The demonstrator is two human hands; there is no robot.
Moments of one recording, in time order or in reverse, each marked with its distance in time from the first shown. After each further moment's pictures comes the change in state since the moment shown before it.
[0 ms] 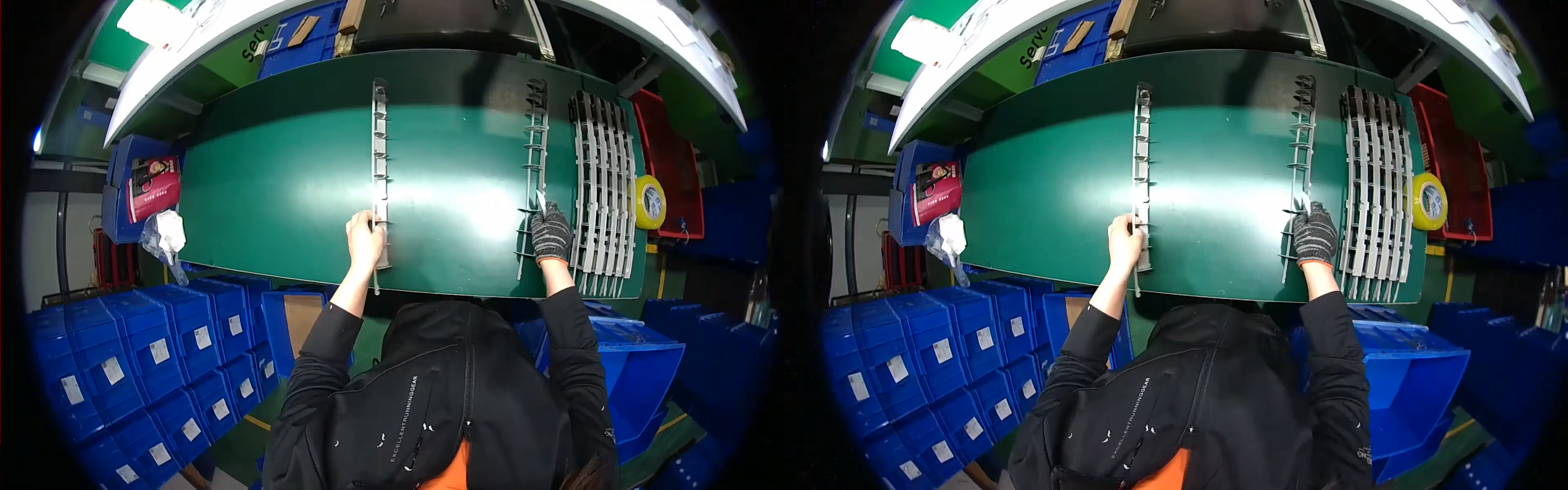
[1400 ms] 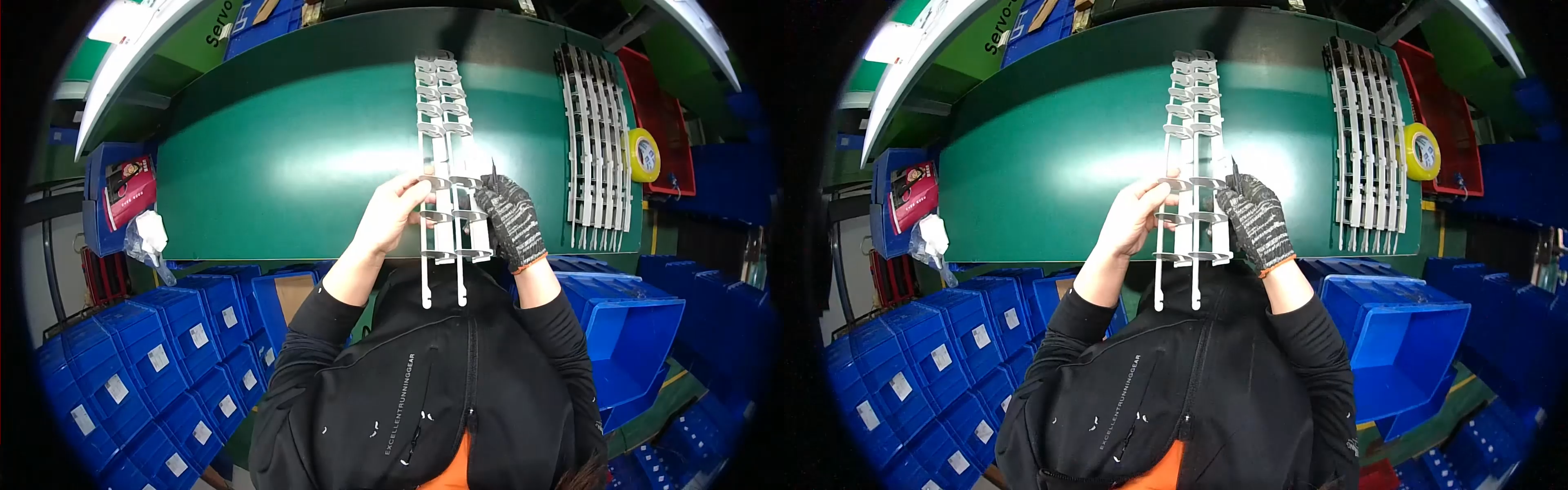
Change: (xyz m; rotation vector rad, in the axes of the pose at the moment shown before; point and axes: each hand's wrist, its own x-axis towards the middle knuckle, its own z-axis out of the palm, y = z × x) left_hand -0.019 0.118 -0.062 -1.231 -0.782 -0.286; right_hand -0.084 -0.090 -0.052 1.130 -0.399 0.019
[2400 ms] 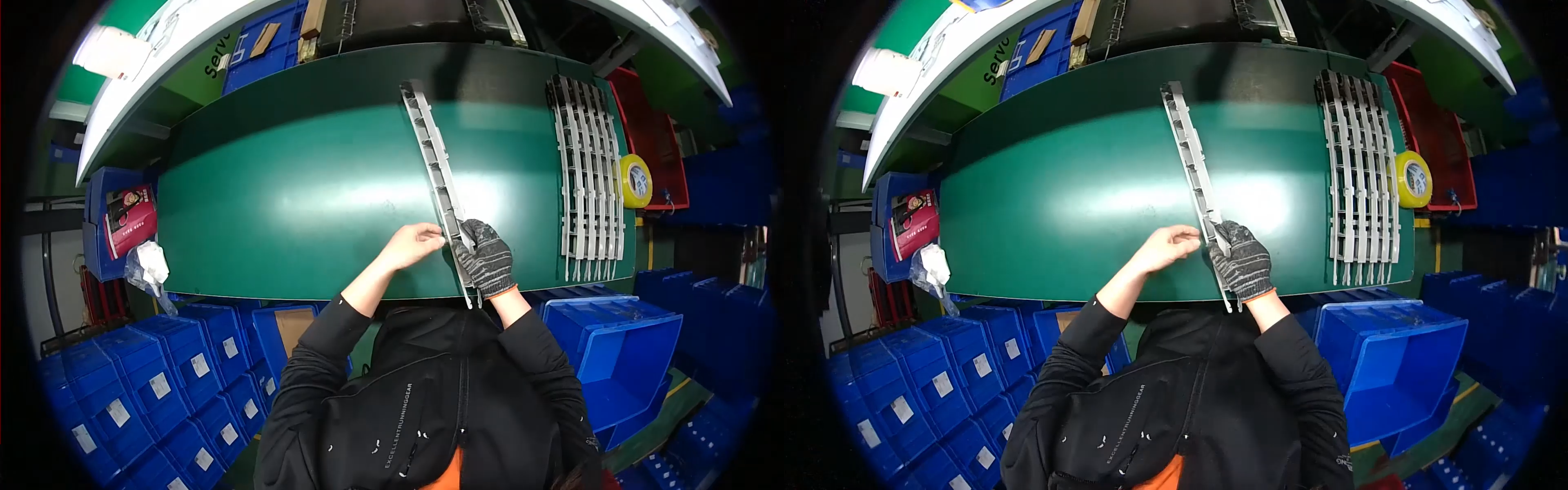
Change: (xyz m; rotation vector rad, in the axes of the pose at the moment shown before) left_hand 0.067 -0.062 -0.033 0.520 -0.169 -0.096; right_hand 0.020 0.063 0.003 -0.783 0.092 -0.316
